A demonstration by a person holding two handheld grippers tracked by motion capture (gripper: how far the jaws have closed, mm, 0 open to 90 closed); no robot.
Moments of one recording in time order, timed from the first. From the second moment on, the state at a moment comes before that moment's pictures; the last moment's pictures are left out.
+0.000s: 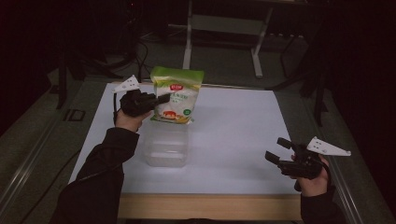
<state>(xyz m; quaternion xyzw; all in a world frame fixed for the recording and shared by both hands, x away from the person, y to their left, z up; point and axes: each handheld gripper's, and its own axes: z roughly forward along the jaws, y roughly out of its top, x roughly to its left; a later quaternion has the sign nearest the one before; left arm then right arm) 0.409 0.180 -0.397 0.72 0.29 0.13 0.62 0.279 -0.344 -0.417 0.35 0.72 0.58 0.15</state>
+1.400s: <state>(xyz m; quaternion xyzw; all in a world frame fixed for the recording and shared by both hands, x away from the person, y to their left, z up) 0.420 0.187 -0.470 0.79 0.32 0.13 0.50 0.280 -0.345 -0.428 0.35 0.72 0.58 0.12</state>
